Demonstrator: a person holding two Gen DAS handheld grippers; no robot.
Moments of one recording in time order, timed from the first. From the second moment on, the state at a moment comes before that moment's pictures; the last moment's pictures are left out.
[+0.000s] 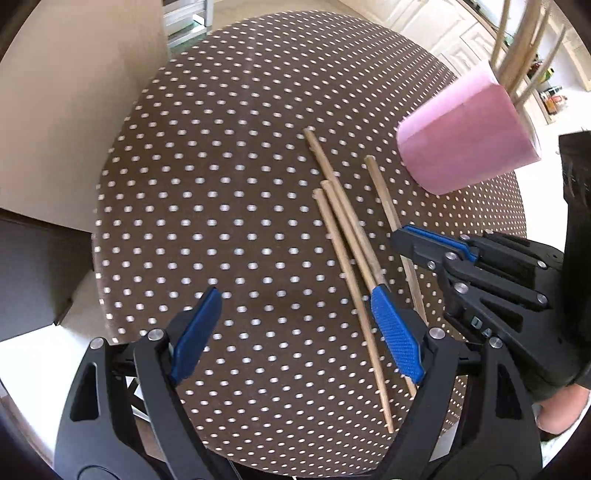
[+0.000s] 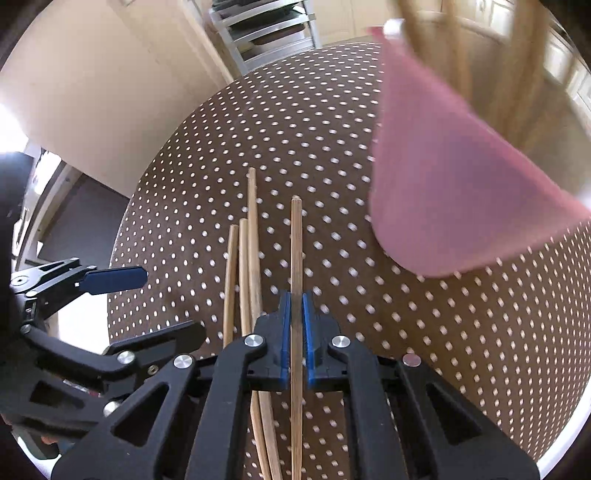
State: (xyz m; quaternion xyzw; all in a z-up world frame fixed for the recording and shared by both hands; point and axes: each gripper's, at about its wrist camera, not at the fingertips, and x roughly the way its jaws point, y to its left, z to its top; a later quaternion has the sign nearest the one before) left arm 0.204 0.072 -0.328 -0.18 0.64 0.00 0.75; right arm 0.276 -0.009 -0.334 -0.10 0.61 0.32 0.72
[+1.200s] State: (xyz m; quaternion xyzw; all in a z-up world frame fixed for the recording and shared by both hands) left arm 0.254 0.027 -0.338 -0.10 0.66 0.03 0.74; right arm 0.267 -0.107 -0.291 0.00 0.60 0.28 0.75
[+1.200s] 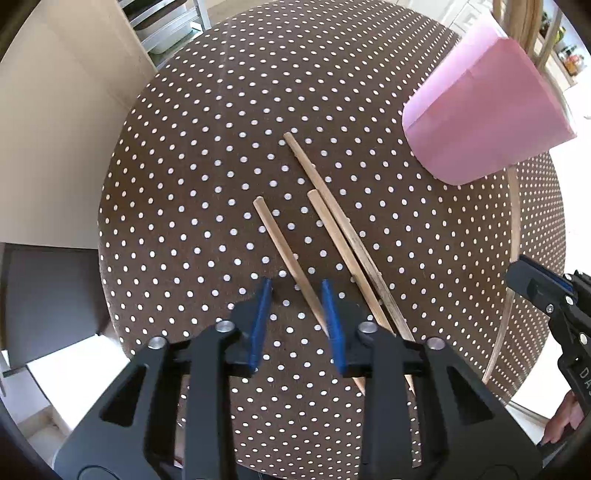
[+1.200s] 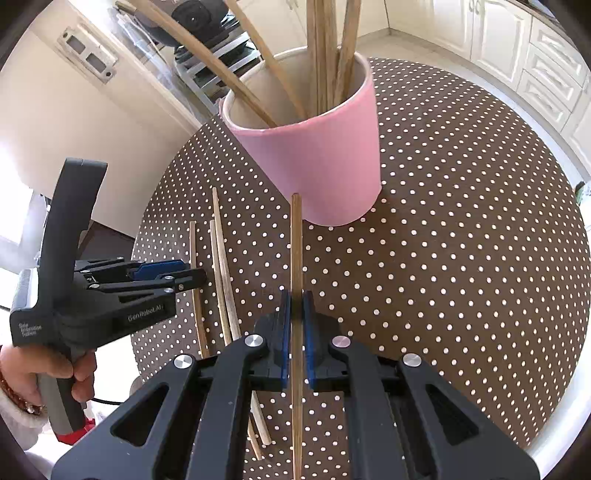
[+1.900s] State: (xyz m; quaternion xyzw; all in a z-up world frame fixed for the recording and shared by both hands) left arm 0.238 0.072 -0.262 -0.16 0.61 -0.06 0.78; right arm 0.238 -0.132 -0.229 0.05 0.54 0.22 0.81
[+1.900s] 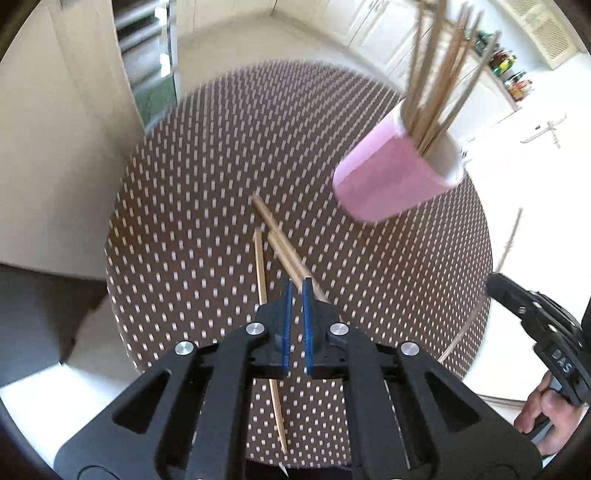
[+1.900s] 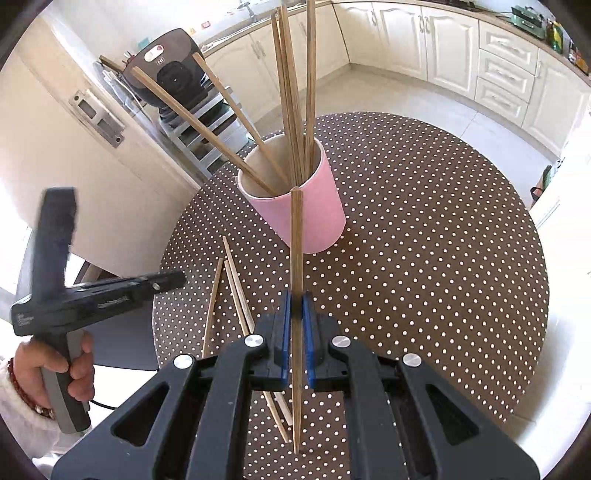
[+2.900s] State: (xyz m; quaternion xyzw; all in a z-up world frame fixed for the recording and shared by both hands) left arm 0.256 0.047 -0.337 -0.11 0.66 0.00 0.74; right arm 0.257 -0.125 -0.253 0.06 0.57 0.23 0.79
